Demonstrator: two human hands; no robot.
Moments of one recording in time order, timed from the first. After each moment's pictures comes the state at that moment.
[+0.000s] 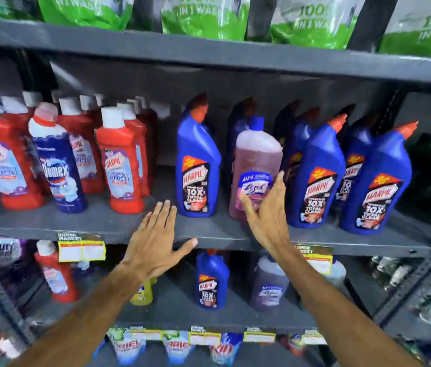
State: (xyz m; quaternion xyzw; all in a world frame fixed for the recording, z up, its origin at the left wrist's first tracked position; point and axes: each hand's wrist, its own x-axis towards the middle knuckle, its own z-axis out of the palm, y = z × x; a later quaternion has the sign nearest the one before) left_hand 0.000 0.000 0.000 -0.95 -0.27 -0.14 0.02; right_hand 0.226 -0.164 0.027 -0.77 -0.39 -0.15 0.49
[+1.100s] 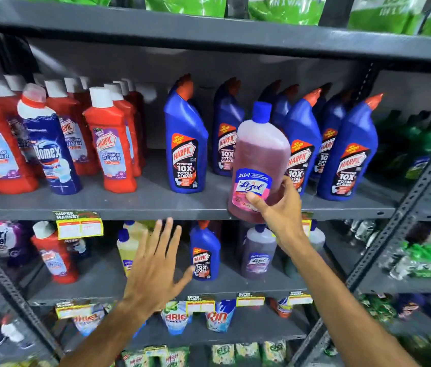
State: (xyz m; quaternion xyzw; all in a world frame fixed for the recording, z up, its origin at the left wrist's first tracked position) left_hand -0.052 -0.069 -0.082 -0.96 -0.20 -0.19 0.05; right_hand 0.178 -0.249 0.034 -0.70 -0.28 -0.02 0.66
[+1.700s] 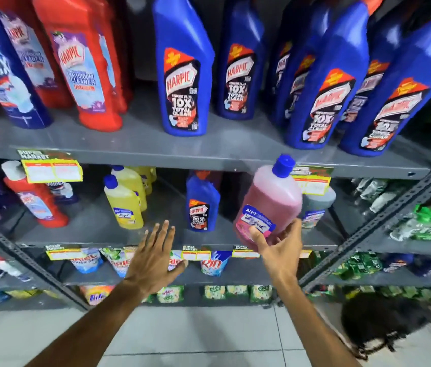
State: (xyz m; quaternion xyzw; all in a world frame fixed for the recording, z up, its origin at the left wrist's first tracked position) left_hand -0.053 -0.066 -0.223 -0.97 -0.22 0.02 -0.05; right_hand 0.133 -0.296 -0.142 -0.74 -0.14 0.02 0.65
